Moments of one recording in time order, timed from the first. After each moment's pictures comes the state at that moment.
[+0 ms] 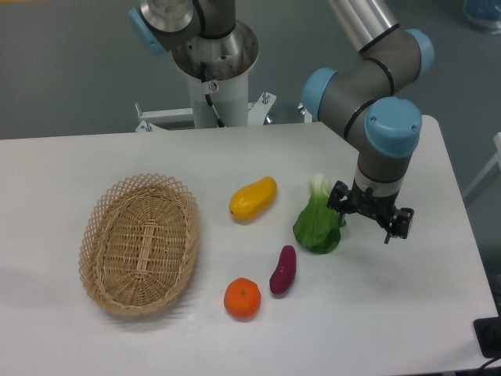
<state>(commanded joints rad) 2.65 -1.99 -1.60 -0.99 1.56 1.20</state>
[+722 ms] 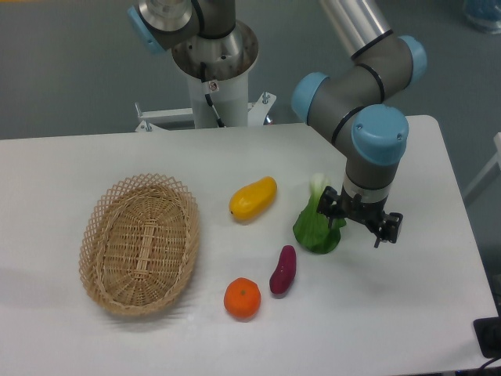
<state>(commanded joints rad) 2.59 -2.00 -1.60 -0.99 1.55 1.11</state>
